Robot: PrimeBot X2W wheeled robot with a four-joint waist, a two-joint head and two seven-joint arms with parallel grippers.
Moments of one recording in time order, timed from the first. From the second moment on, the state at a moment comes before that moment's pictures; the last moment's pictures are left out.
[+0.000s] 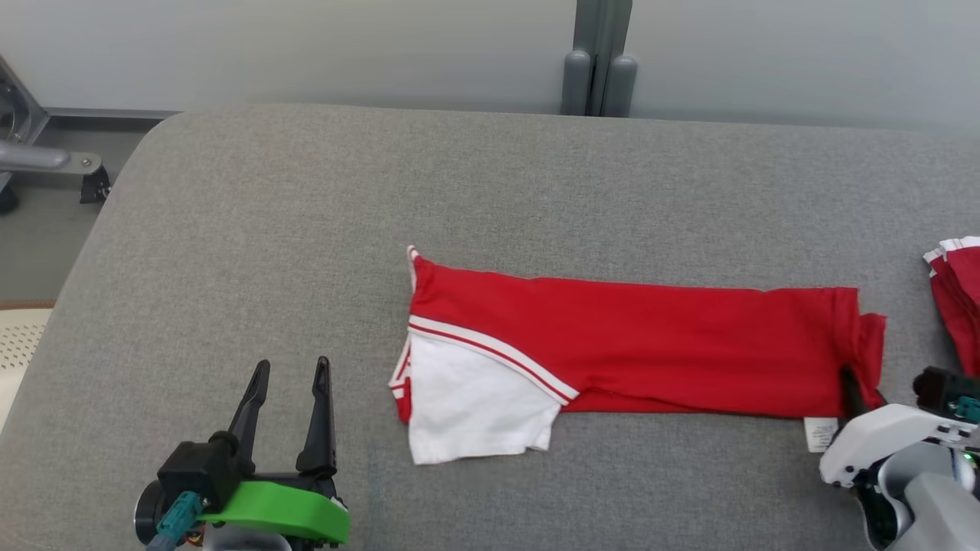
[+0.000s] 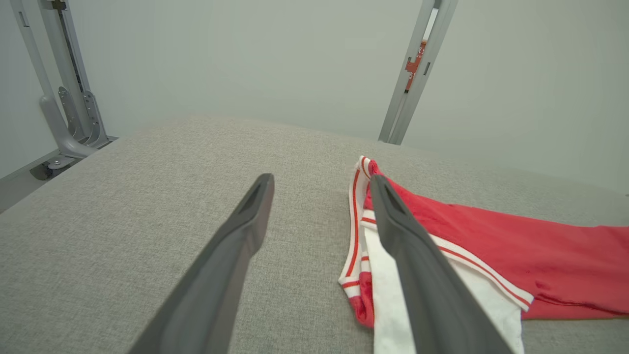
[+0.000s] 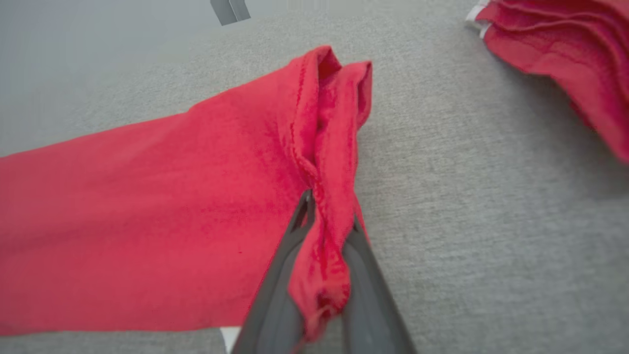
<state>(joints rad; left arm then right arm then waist) -0.03 0.05 -0.12 0.20 -0.30 -0.10 -0.26 -0.35 -0.25 0.05 0.93 0.49 0.13 -0.26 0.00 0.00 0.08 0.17</state>
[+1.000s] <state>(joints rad) 0.03 0.05 -0.12 0.22 -0.34 -0.11 -0.26 -0.31 -0.10 0.26 0.61 0.58 0.13 -0.23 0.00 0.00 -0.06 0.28</state>
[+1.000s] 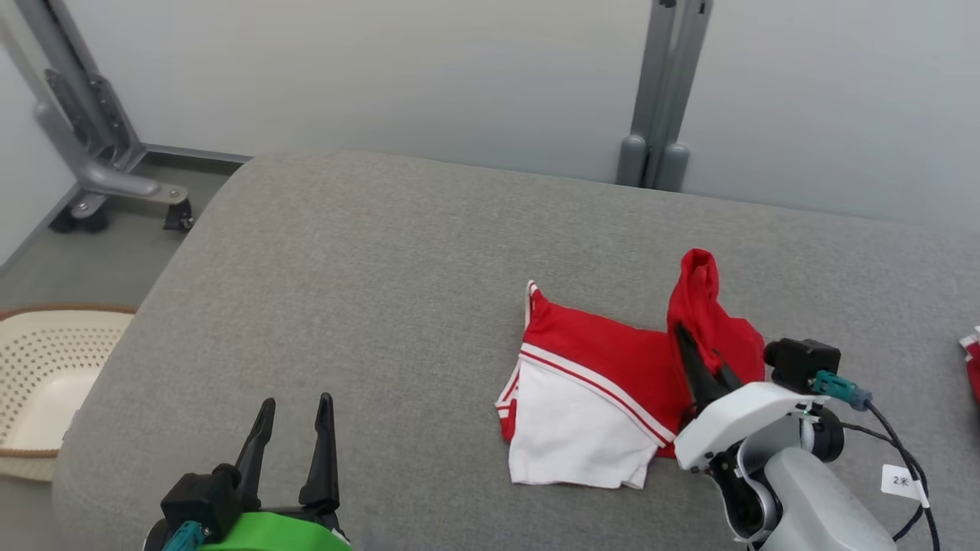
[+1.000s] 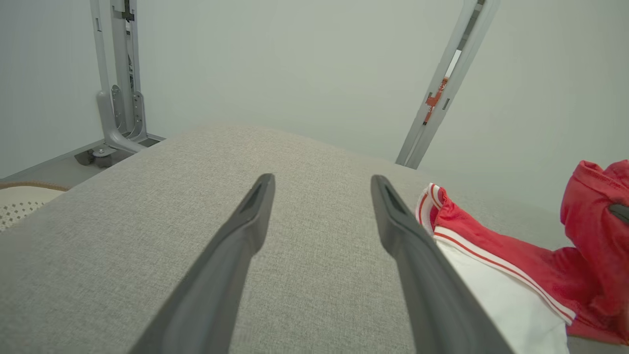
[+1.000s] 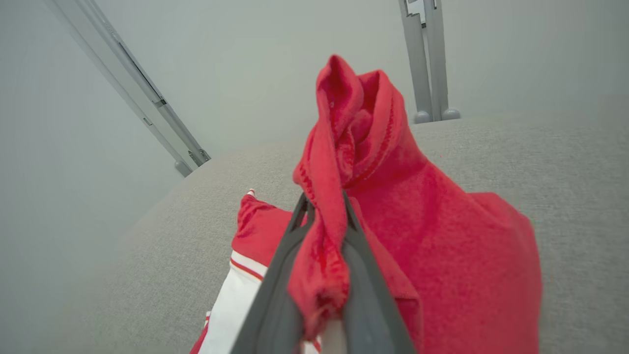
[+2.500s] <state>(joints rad) 0.03 0.05 -0.11 0.17 -0.36 -0.10 -0.26 -0.47 -0.19 0.57 0.64 0.68 0.13 -0.26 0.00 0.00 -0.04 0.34</state>
